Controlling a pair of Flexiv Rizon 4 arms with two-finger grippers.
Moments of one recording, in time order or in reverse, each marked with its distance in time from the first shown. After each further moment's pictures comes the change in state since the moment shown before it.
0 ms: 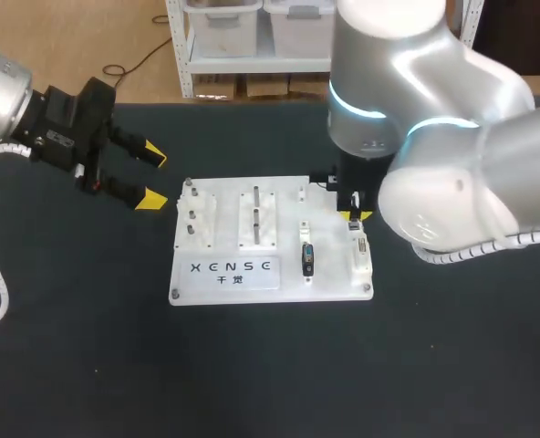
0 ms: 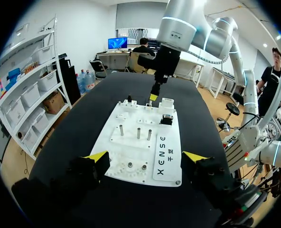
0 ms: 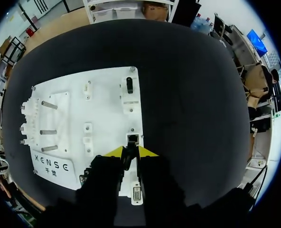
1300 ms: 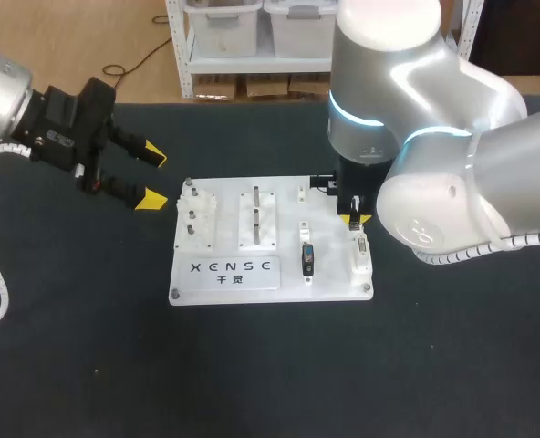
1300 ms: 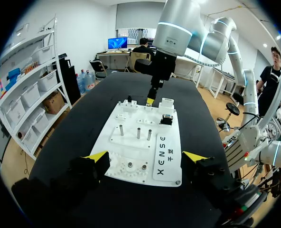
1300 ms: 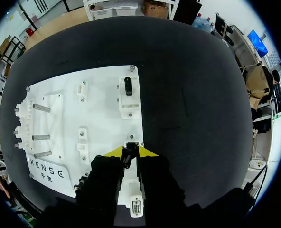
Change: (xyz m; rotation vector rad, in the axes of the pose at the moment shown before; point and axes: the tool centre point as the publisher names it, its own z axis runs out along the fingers) left arm 0.000 0.000 0.000 0.000 0.000 0.000; right arm -0.007 -0.001 0.019 0.005 0.003 -0.004
